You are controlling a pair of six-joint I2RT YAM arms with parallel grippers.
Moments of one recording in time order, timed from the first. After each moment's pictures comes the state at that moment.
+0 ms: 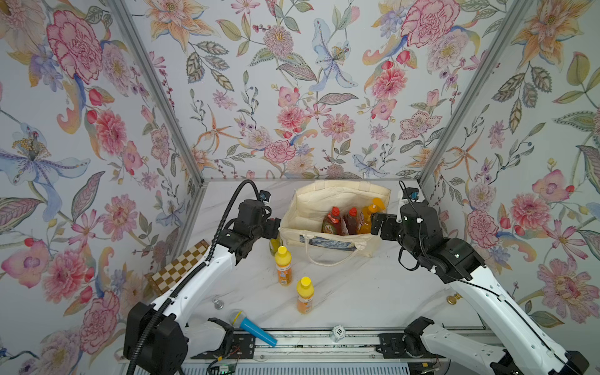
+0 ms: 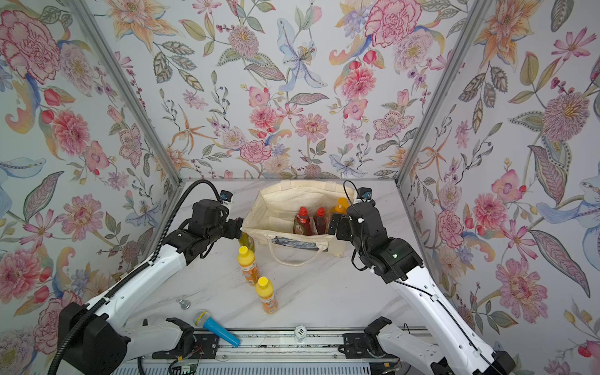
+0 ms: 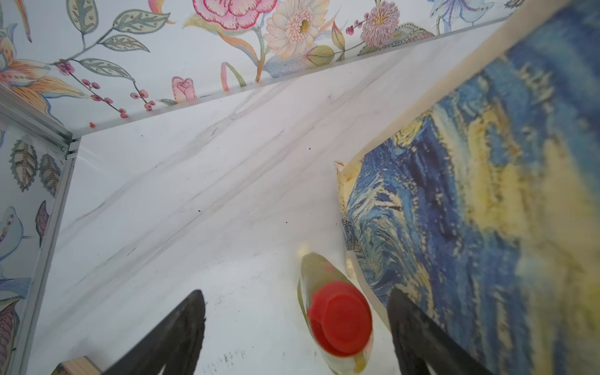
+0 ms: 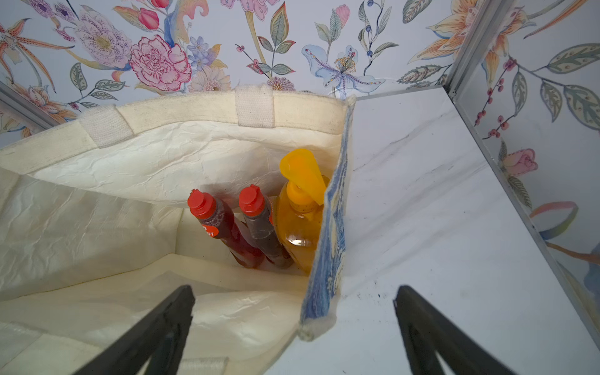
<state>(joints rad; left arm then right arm) -0.43 1.27 1.00 -0.39 -0.15 -0.04 0.58 1.00 1.21 -0.79 0.39 0.45</state>
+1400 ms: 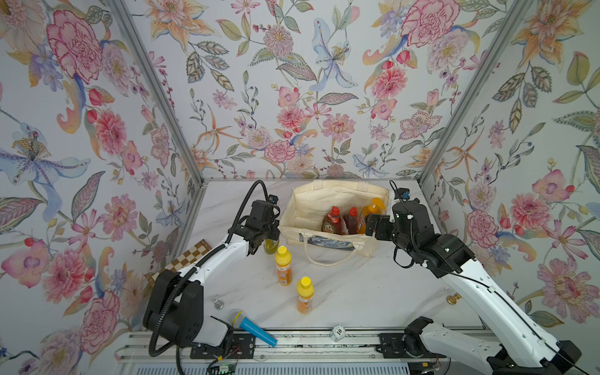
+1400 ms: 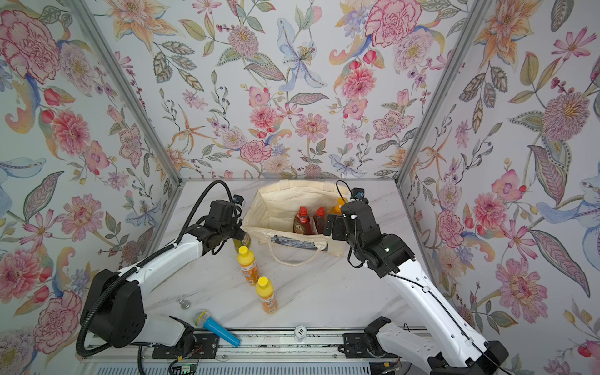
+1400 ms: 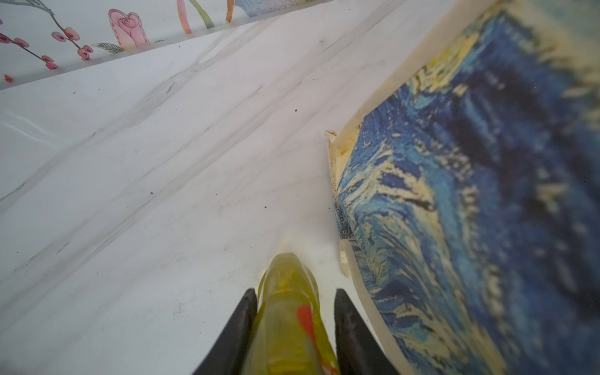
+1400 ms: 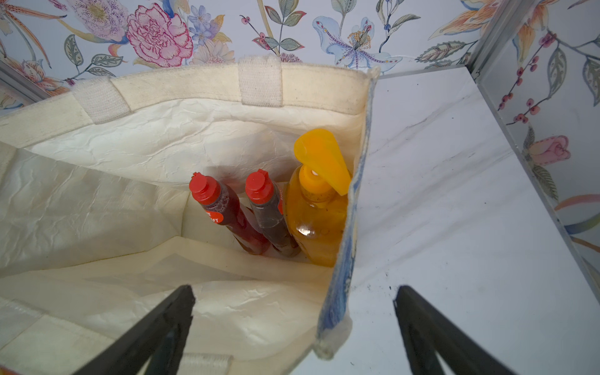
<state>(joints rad) -0.43 1.45 1.00 -0.33 -0.11 -0.06 0.58 1.05 1.20 -0.79 0.34 0.45</state>
